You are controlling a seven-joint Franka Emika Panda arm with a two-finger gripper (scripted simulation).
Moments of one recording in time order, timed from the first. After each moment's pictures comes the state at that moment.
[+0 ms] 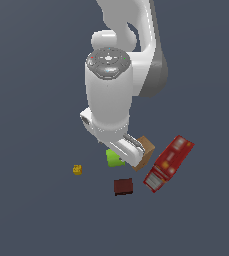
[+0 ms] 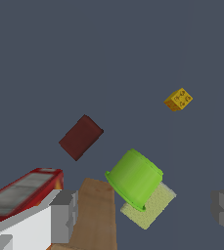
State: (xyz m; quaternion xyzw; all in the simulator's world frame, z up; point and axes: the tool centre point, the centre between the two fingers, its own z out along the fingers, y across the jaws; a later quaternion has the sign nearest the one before) arm 0.091 -0.008 0.226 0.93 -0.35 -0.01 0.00
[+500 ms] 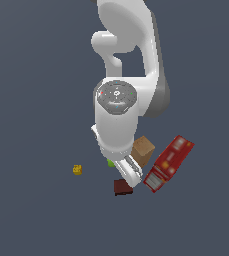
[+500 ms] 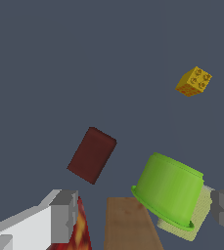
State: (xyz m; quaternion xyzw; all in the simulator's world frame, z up) arm 0.119 0.006 0.182 0.88 -0.47 0.00 0.00
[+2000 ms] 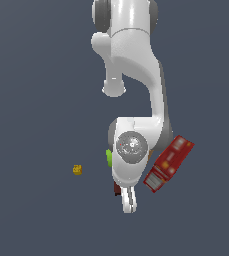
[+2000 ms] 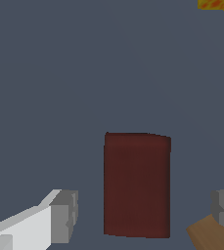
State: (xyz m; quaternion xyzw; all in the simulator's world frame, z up) arm 0.158 0.038 0.078 0.74 -0.67 0.00 0.00
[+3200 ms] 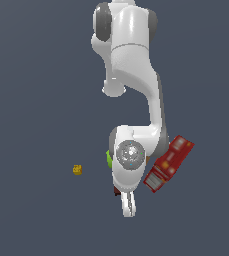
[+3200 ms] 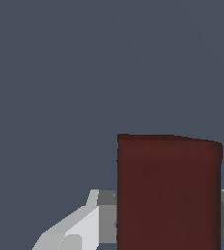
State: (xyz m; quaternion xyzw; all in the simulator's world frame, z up) arm 0.168 0.040 0.046 0.74 -0.67 0.01 -0.01
